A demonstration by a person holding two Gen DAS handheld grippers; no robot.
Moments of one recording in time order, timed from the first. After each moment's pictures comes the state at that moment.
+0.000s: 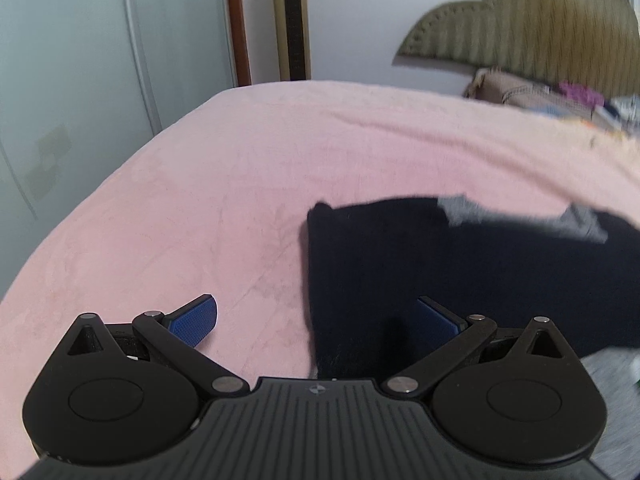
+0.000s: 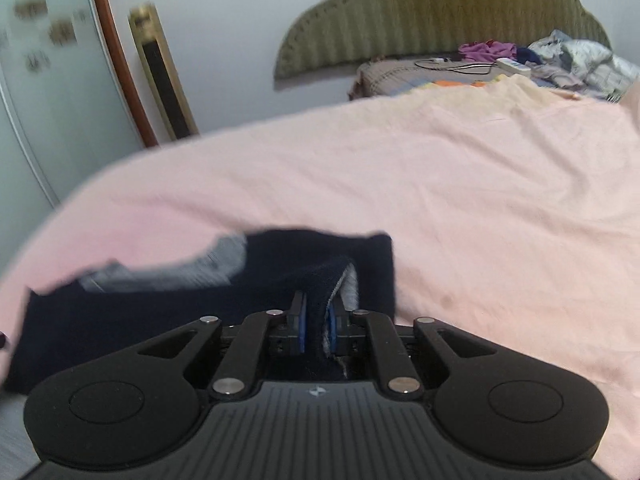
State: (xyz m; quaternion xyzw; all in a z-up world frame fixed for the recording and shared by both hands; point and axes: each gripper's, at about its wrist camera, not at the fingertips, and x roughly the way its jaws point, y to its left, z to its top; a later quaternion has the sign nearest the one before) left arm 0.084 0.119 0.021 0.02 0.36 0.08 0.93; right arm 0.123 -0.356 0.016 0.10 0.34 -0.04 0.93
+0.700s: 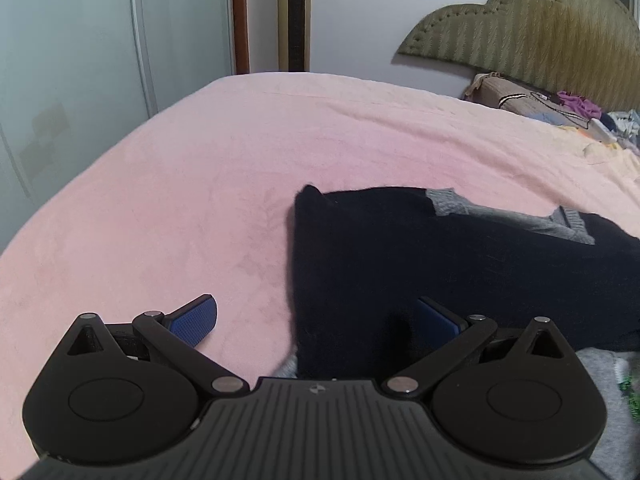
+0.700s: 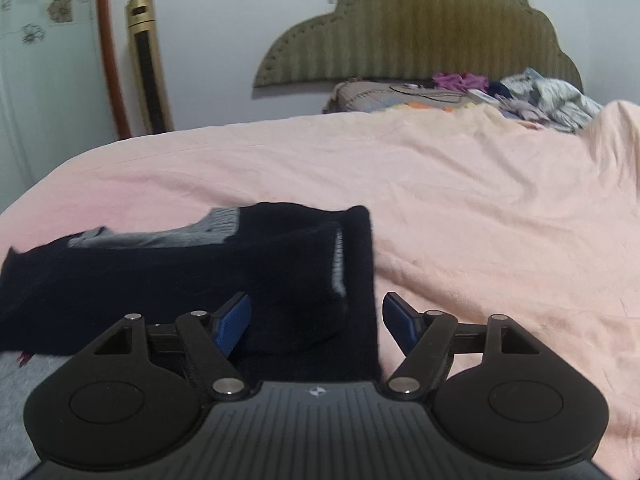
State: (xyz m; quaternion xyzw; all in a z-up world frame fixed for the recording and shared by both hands) left arm 0.072 0.115 0.020 -0.02 0.37 0.07 0.93; right arm 0.075 -0.324 0.017 0.06 0.32 -0.07 0.94
